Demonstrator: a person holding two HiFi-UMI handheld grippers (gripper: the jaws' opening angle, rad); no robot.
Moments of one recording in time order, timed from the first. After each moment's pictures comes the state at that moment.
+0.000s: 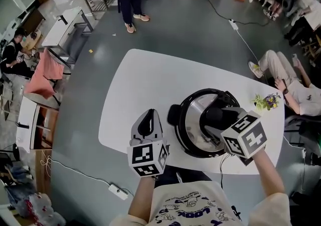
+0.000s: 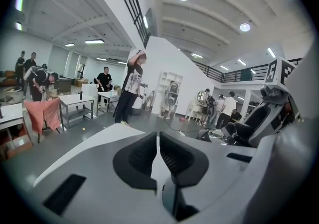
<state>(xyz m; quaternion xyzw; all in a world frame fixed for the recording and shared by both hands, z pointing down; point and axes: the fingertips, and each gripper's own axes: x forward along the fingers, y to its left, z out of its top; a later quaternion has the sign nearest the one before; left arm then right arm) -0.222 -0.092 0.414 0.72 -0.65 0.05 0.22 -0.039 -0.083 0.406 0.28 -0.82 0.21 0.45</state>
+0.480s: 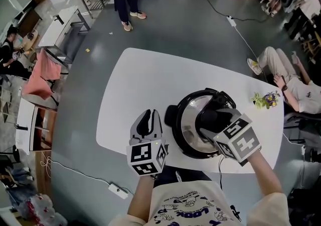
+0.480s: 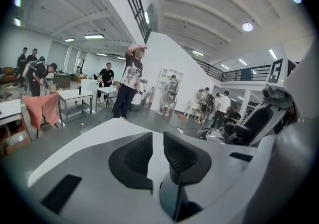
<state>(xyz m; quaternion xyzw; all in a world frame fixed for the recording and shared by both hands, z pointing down) -0.212 -0.104 0.436 0.72 -0.64 0.06 0.24 -0.040 -0.085 0.426 0.27 -0.82 0.19 0.47</state>
